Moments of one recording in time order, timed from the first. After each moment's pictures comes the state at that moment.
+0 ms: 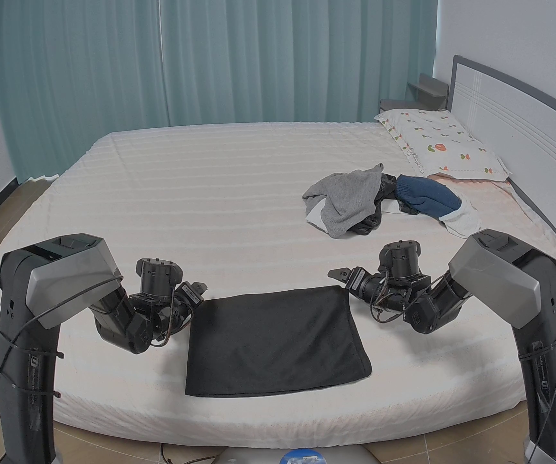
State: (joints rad) left arm -0.24 2.44 -1.00 -0.84 0.11 -0.93; right arm 0.36 2.53 -1.27 -0.78 0.11 0.80
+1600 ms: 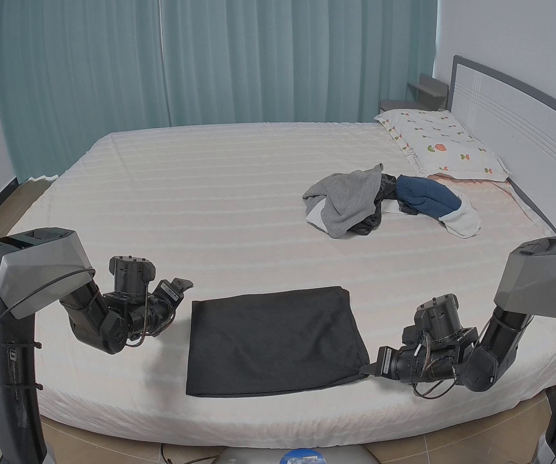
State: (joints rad) left arm -0.17 2.34 -0.86 -0.88 -0.04 -1.02; right arm 0.44 2.23 -0.54 -0.90 0.29 0.69
